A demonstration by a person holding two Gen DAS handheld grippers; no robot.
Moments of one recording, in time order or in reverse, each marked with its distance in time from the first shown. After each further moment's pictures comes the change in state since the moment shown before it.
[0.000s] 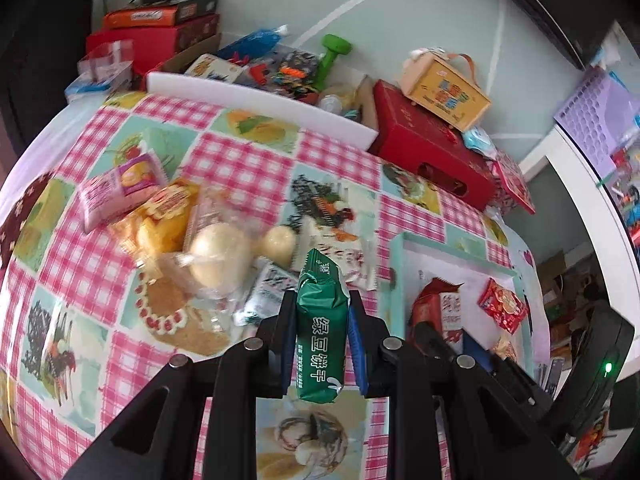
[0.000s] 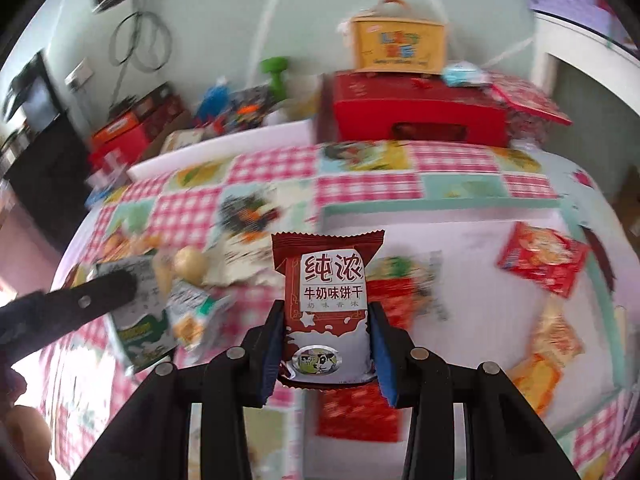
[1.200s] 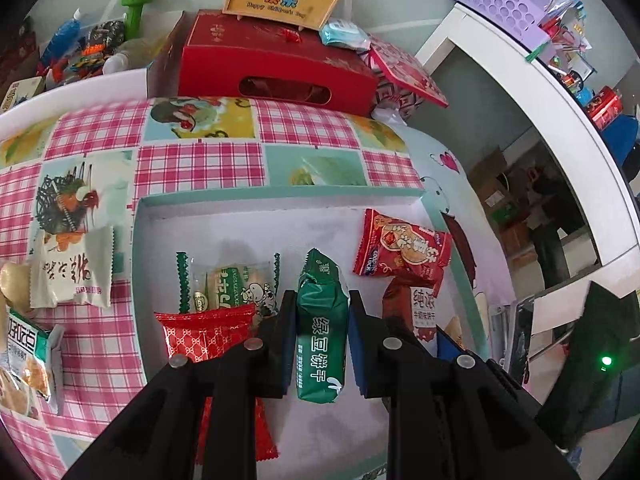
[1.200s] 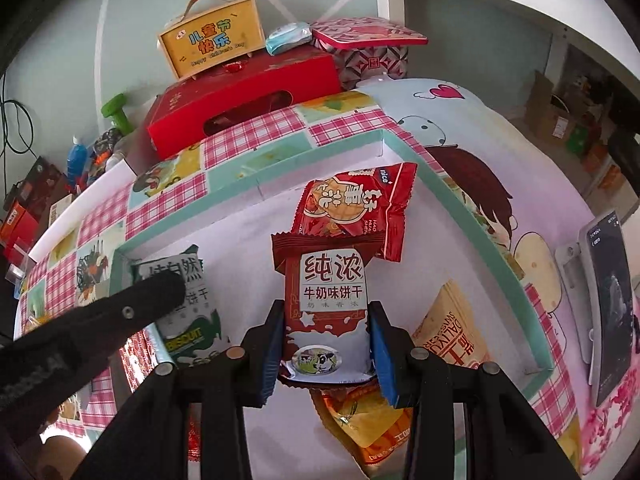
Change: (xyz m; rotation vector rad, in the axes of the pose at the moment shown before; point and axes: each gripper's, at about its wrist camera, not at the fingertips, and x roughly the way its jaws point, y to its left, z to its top) left arm 0.111 -0.174 -0.017 0.282 0.221 -0.219; right arm 0.006 -0.143 -0.004 0.325 0.071 -0.229
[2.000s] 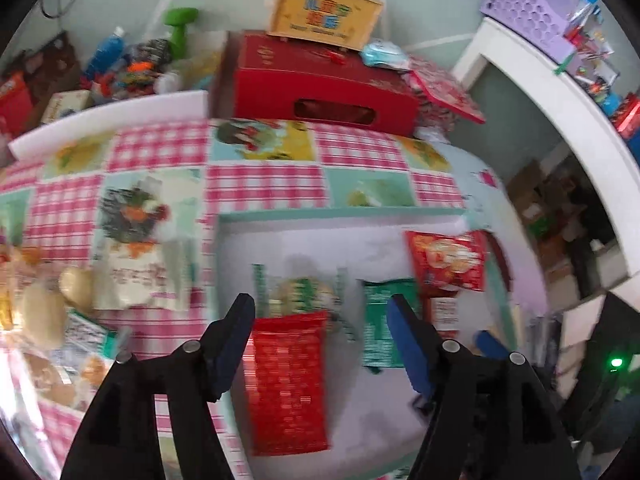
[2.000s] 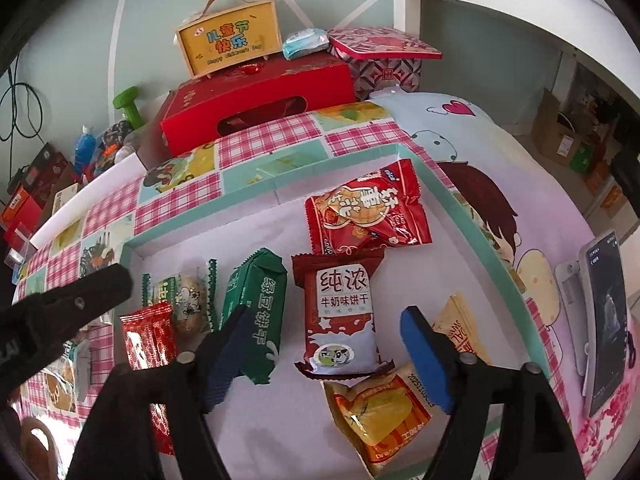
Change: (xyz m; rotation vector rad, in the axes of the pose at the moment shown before) left arm -0.032 0.019 0.003 -0.011 -0.060 0.191; right arm -0.006 0.011 0.000 -0.062 -0.027 -0.003
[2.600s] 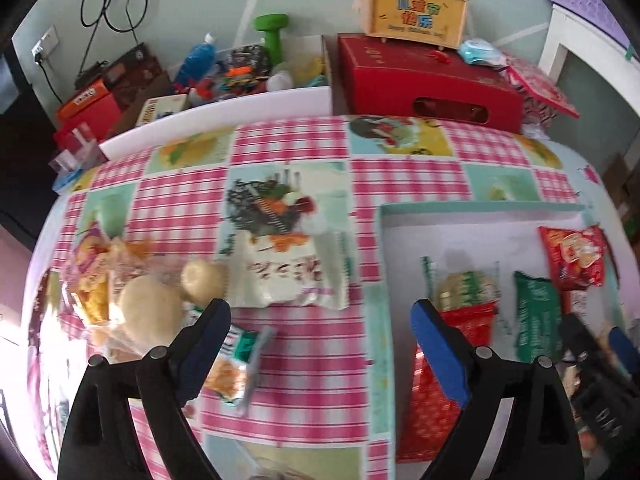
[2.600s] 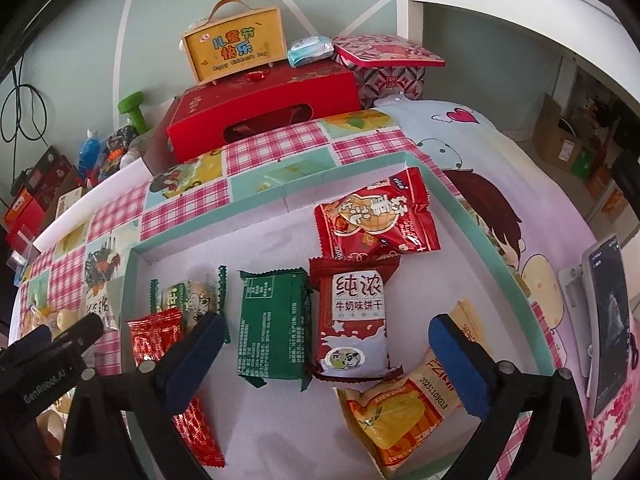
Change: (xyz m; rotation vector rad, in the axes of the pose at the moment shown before) left arm 0.004 0.058 -0.016 -0.002 -0.036 0.358; right arm -0.003 0.006 0.000 -0.003 -0.026 0.009
